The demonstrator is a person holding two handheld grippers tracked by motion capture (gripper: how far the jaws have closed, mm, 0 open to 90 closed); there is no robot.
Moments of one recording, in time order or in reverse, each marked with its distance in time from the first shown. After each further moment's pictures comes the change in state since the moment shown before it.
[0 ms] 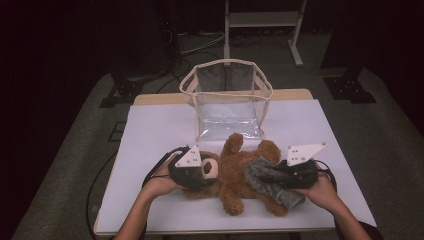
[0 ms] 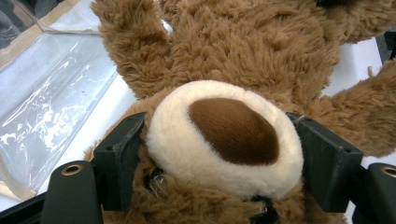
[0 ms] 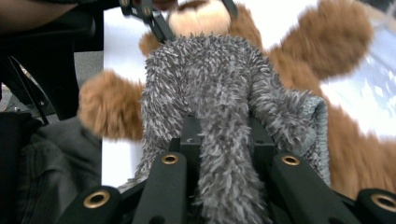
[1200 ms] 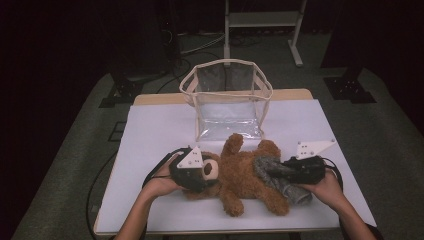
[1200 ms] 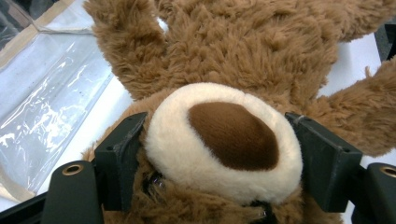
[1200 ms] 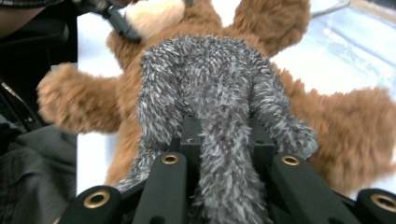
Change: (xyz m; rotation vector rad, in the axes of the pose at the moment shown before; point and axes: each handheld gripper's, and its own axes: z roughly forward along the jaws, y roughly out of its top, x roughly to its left) left arm -0.003 0.002 0.000 0.016 -0.005 0.016; right arm -0.025 -0.010 -0.004 -0.022 -0.048 0.075
